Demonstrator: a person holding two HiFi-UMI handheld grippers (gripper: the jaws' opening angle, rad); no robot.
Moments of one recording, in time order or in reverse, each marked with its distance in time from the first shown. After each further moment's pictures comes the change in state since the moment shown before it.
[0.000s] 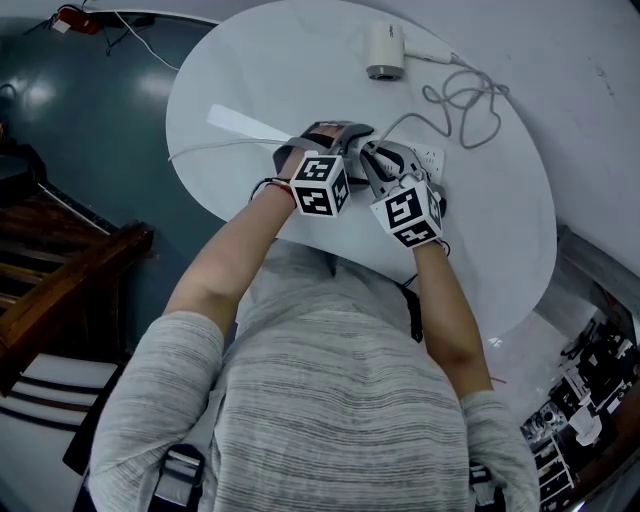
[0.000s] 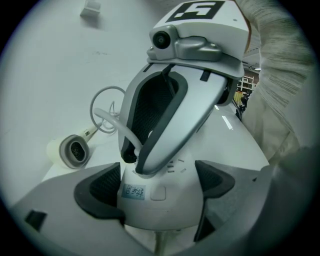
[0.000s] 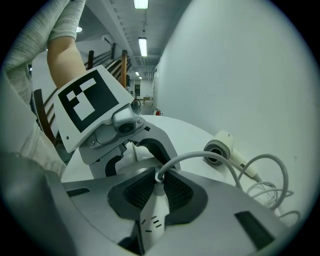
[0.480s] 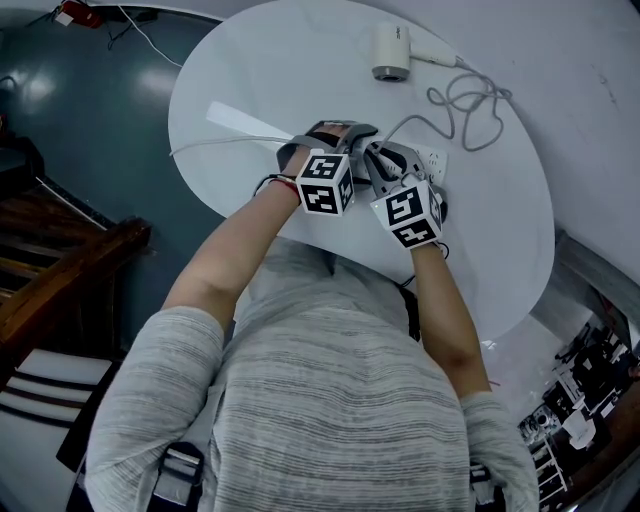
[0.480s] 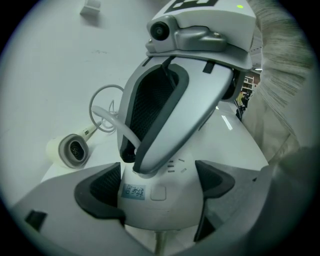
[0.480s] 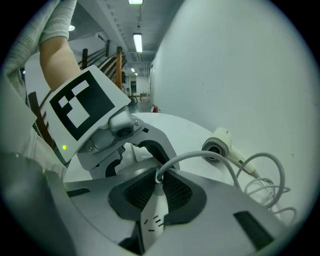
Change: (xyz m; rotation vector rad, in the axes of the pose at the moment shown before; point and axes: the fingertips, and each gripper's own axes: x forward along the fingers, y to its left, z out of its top) left arm 0.001 -0.001 0.000 -0.006 0.012 -0.005; right arm -0.002 0.000 0.001 0.035 0.054 -0.016
